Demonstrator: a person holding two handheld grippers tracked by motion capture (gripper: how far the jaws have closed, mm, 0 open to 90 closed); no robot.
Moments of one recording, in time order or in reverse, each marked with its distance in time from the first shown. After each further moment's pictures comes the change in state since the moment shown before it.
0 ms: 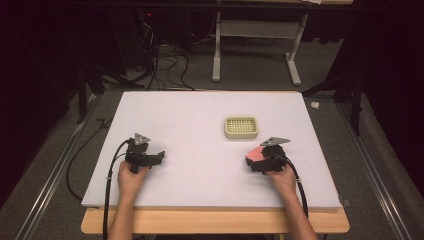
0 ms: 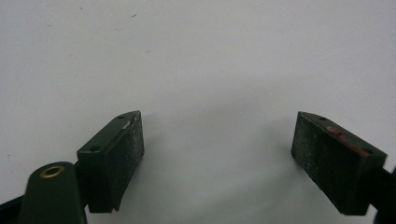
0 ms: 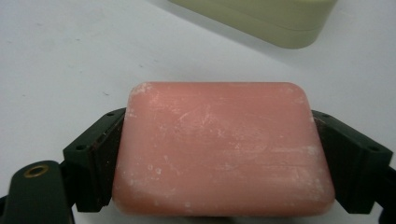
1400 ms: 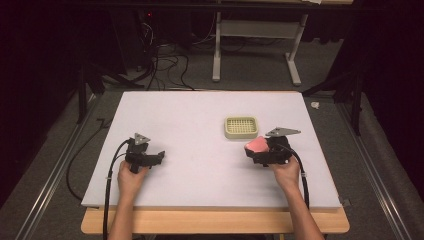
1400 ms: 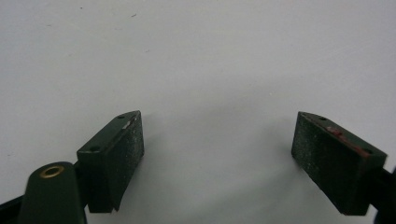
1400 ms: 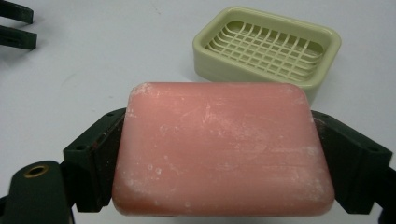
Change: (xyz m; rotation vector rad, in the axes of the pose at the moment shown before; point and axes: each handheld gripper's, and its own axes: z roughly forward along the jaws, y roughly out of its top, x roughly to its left) left arm 0.000 0.000 0.000 0.000 -0.001 -0.001; right arm 0.002 0.033 -0.038 -0.116 0.090 0.041
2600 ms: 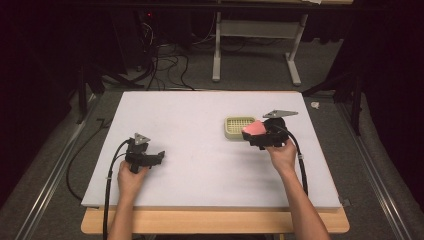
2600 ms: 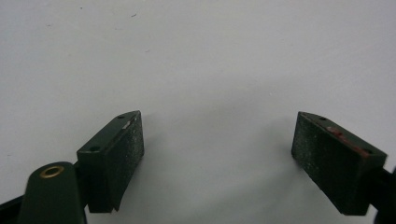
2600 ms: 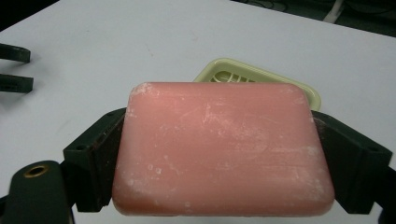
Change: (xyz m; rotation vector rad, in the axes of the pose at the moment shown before) left arm 0.000 0.000 0.000 0.000 0.000 0.000; right arm -0.009 0.048 0.007 -0.025 -0.008 0.011
